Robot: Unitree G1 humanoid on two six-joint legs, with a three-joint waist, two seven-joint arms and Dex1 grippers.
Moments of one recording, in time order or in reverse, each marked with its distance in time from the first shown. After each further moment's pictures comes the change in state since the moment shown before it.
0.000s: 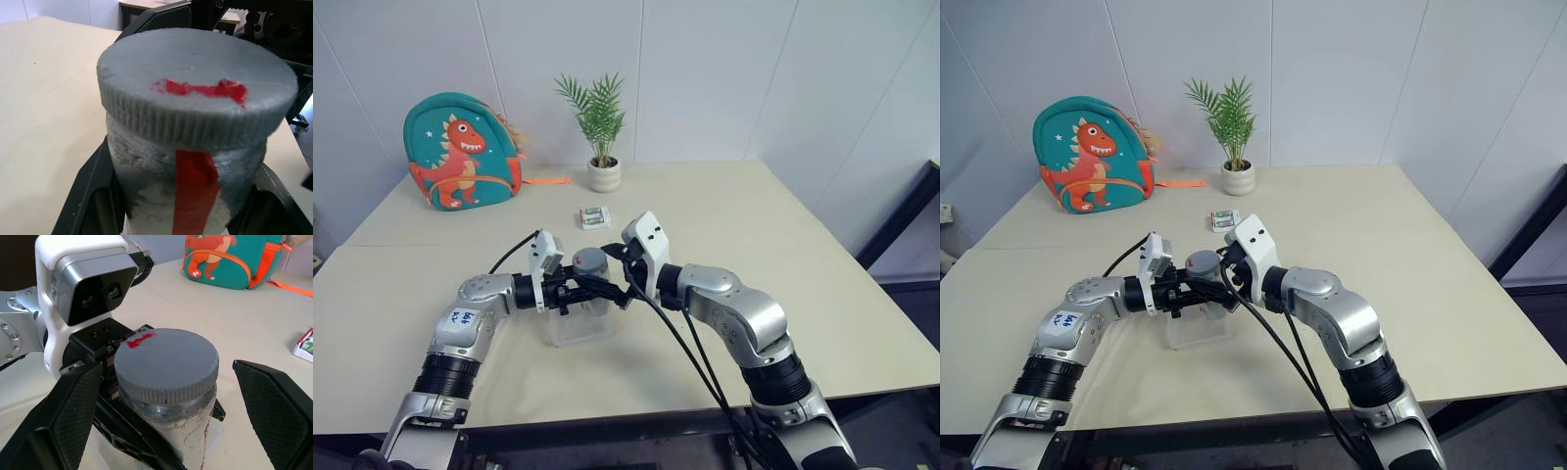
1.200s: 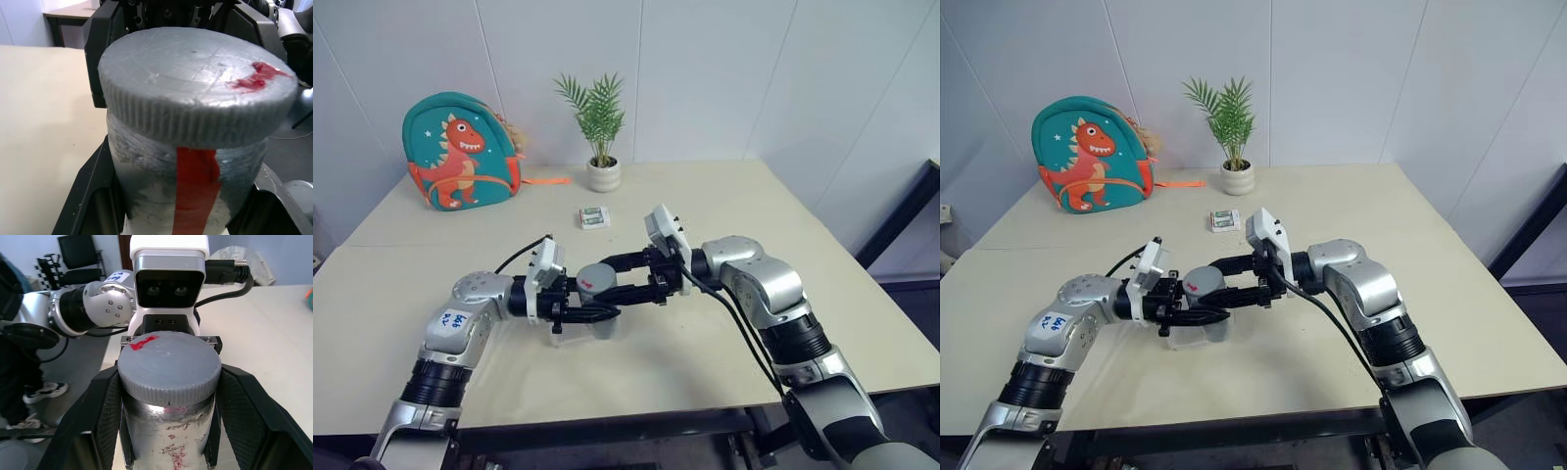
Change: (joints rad) left arm 0.052 0.038 -0.006 -0.179 -0.053 0.056 -0.223; right arm -0.150 -0.170 0.002 0.283 0.055 -0.237 0.717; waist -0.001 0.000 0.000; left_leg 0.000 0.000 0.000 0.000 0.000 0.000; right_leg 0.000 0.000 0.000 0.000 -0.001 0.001
